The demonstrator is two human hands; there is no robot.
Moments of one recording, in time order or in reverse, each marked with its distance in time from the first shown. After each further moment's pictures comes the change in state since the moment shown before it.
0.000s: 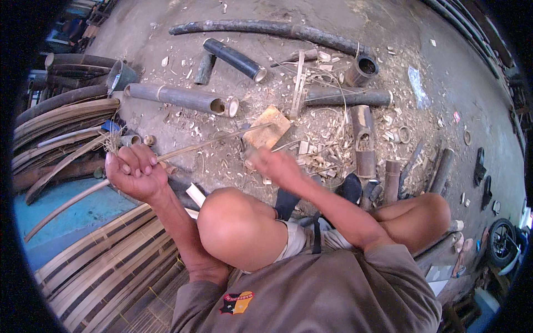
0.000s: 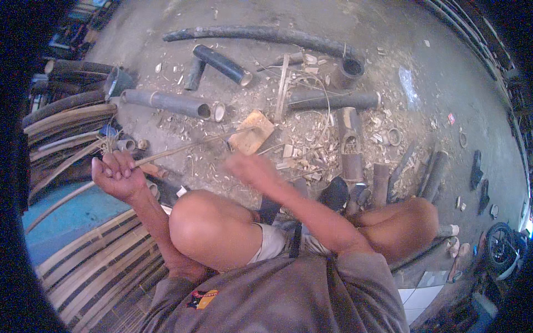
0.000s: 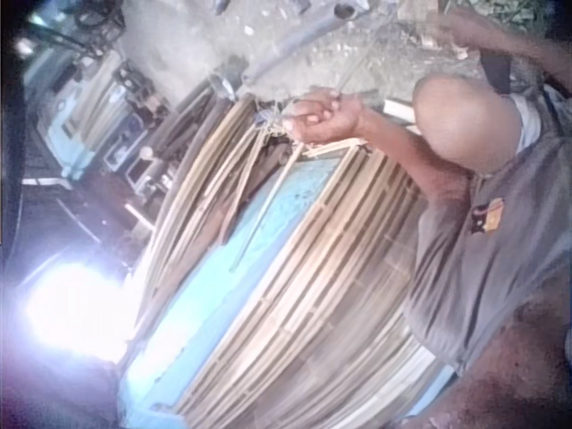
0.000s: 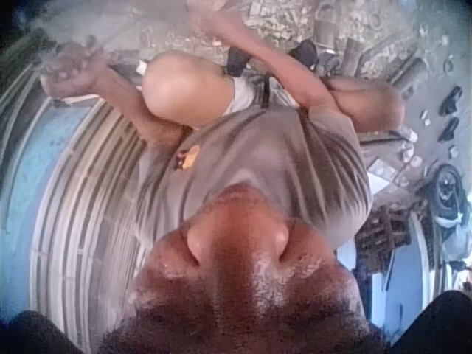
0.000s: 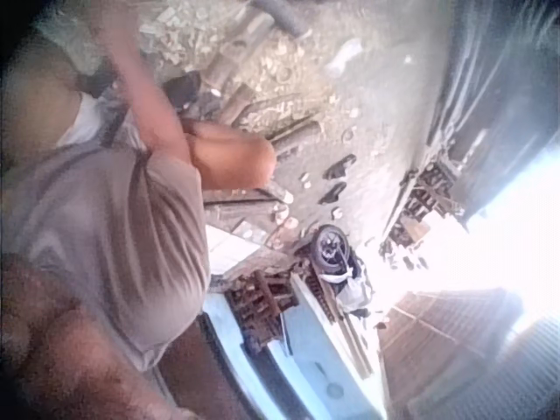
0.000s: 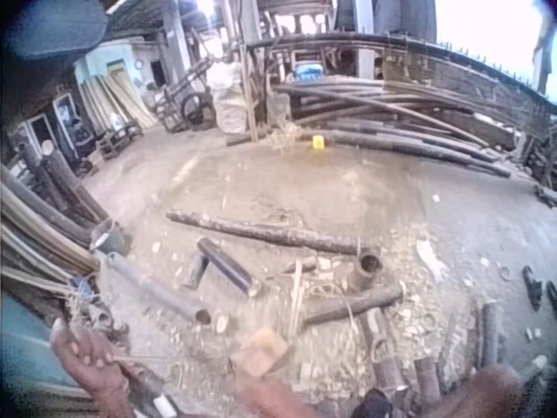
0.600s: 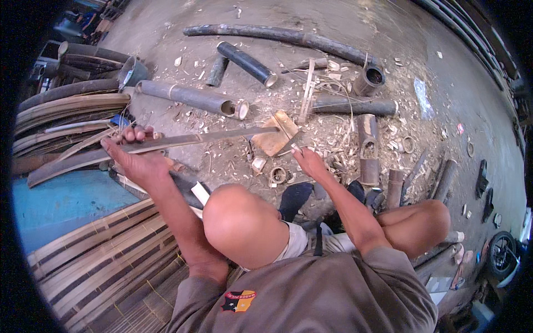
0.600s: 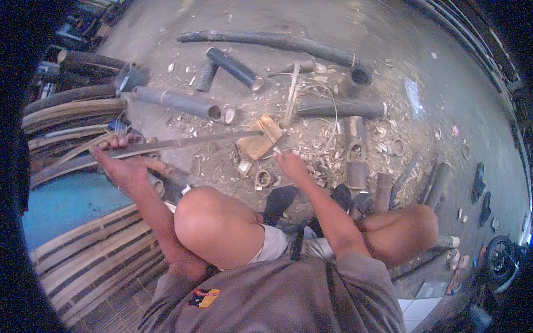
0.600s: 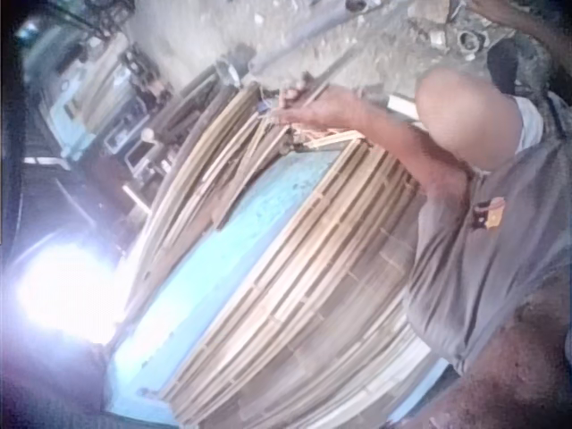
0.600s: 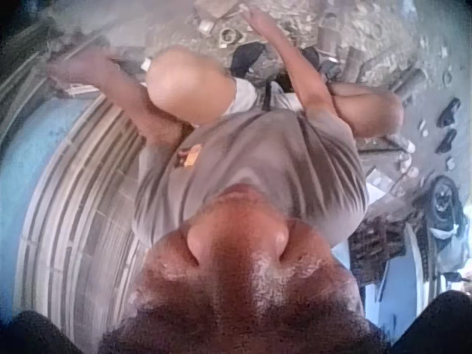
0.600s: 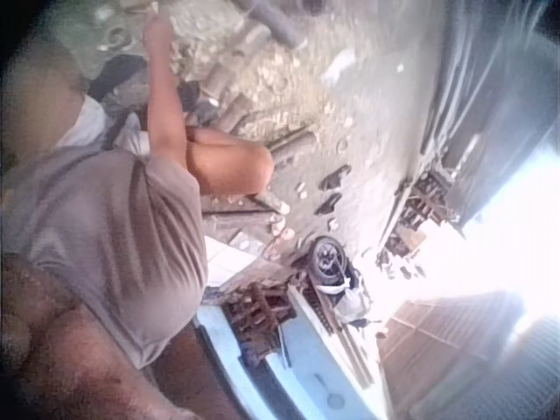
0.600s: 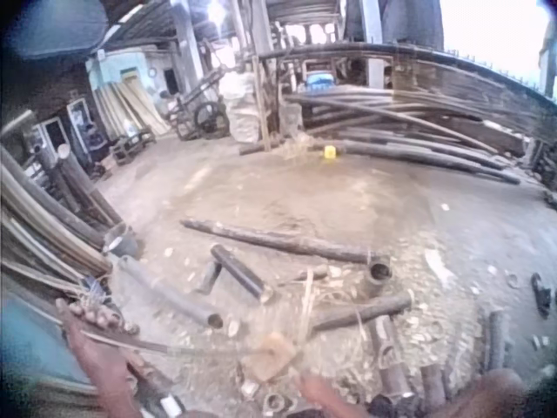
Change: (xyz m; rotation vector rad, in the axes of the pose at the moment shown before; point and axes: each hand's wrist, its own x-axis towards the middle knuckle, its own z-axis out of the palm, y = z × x) left_hand 0.021 0.005 -0.006 0.056 0.263 -0.004; right_hand -0.002 0.070 -0.001 0.007 0.005 0.352
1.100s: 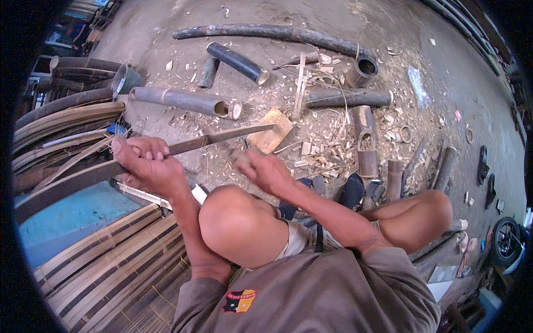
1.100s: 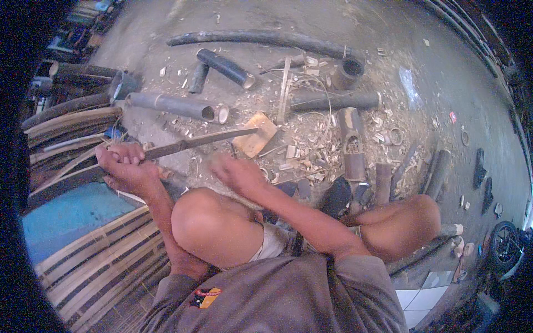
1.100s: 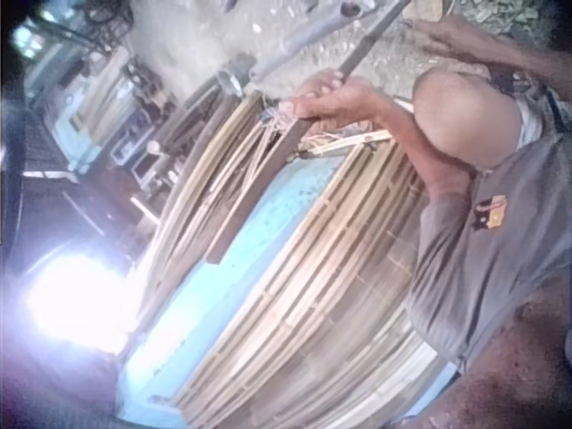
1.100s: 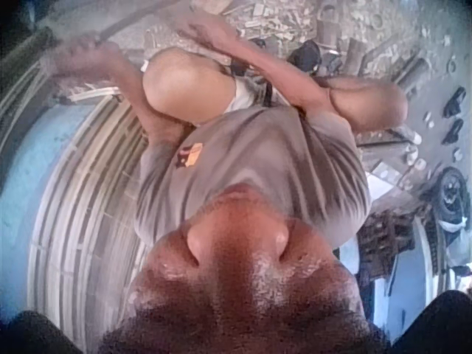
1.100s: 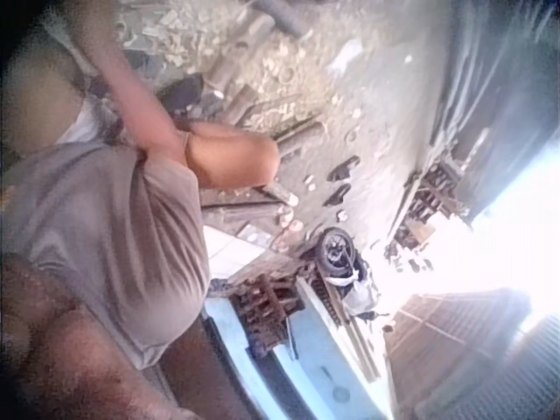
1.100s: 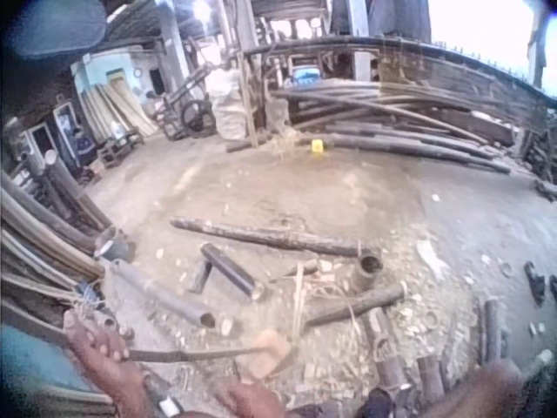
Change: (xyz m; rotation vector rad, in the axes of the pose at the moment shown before) left_hand -0.051 -0.004 0.045 0.170 0.011 0.146; right_hand -0.083 -0.158 -0.032 0.206 0.010 -0.464
